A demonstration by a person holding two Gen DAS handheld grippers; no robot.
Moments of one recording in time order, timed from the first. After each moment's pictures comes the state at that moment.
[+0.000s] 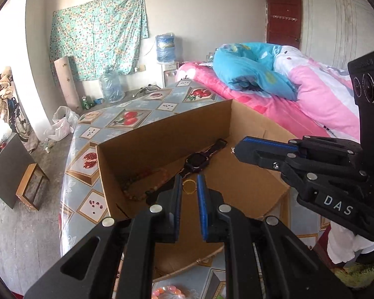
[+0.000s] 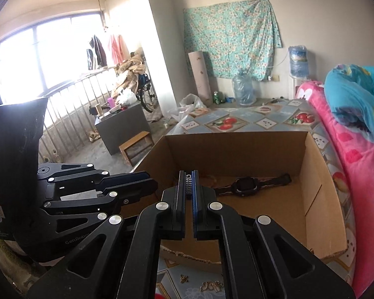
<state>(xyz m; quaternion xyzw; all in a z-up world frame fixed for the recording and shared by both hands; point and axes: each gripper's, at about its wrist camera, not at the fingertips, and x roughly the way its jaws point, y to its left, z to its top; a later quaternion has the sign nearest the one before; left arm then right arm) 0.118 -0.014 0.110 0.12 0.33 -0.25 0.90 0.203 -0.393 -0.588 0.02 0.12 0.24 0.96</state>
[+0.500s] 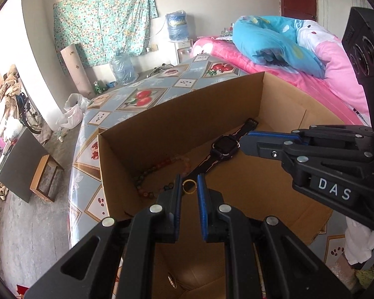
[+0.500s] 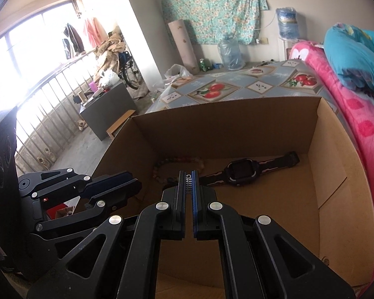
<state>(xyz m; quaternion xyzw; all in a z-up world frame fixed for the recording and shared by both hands) 0.164 -0.027 0.076 0.16 0.38 -0.20 0.89 0.256 -0.386 -0.597 0.04 0.22 0.22 0.95</state>
